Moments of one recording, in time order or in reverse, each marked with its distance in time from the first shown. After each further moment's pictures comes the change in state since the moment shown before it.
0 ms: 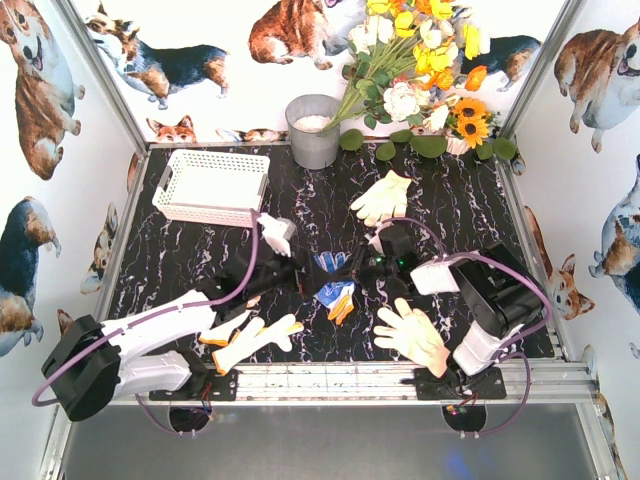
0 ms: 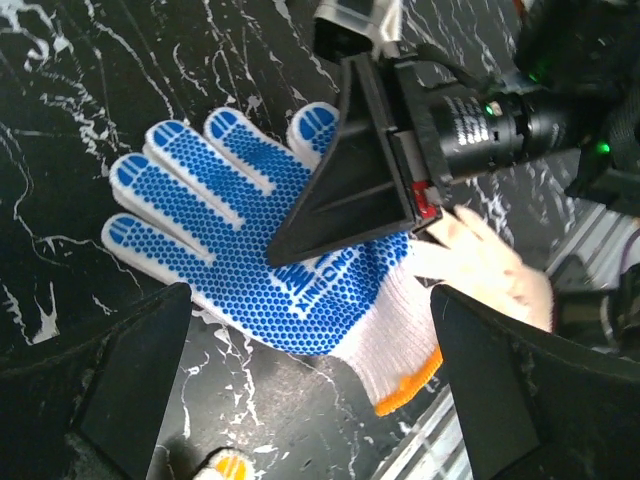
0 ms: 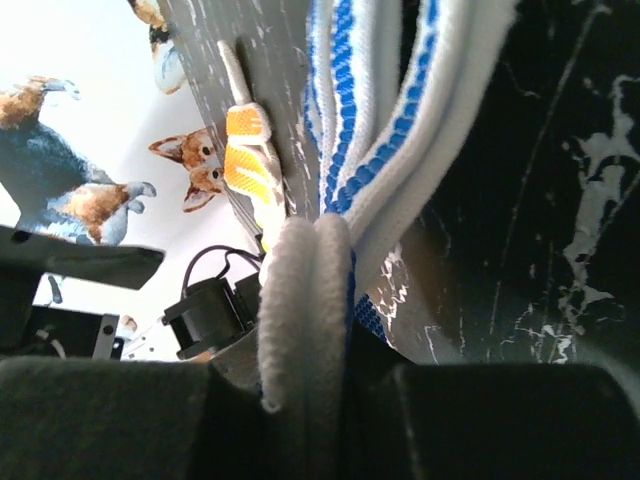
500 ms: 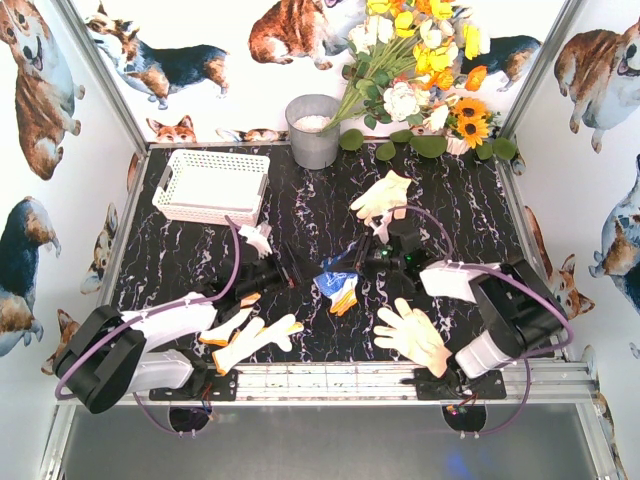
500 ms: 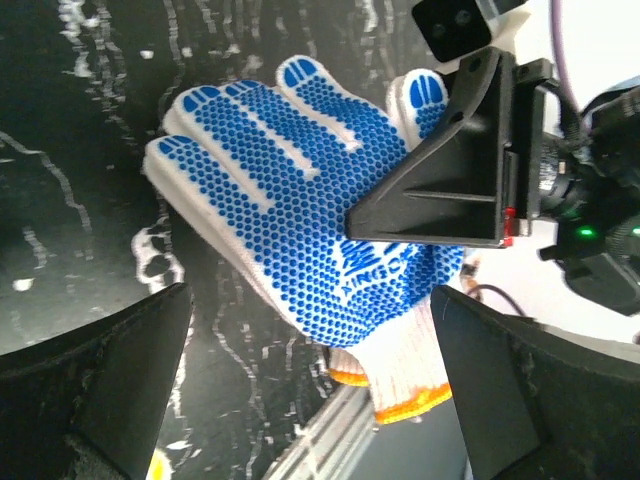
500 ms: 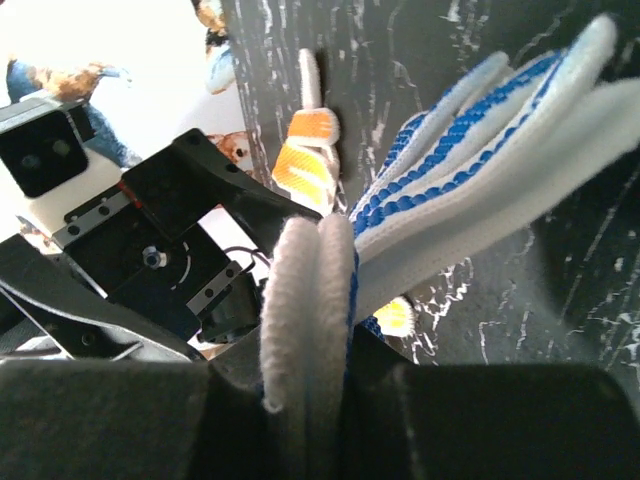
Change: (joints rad) left arm 0.180 0.082 -0.160 0.240 0.189 -0.450; right arm -0.017 -0.136 0.000 -0.018 -0.001 -0.029
